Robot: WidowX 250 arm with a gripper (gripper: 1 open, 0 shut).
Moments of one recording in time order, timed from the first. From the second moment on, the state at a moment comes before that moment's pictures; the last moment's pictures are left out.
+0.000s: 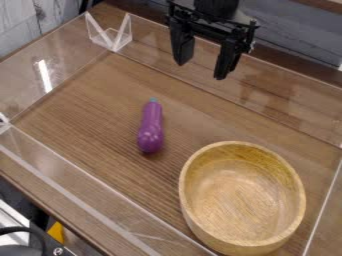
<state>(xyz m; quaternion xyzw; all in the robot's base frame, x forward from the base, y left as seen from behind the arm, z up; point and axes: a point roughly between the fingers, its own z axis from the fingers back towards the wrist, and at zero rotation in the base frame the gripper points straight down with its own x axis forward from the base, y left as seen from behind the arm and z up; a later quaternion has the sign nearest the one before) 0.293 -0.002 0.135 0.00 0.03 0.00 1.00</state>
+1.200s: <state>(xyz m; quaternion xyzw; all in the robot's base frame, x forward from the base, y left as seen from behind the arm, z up) 0.251 0.059 0.090 0.02 0.05 0.06 1.00</state>
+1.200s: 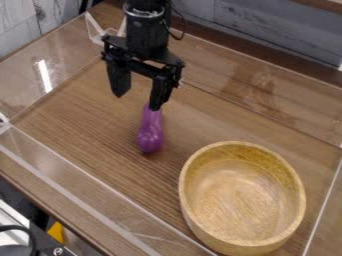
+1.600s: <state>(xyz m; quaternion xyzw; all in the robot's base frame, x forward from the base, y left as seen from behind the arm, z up) 0.249 0.059 0.079 0.03 0.04 0.08 1.00</state>
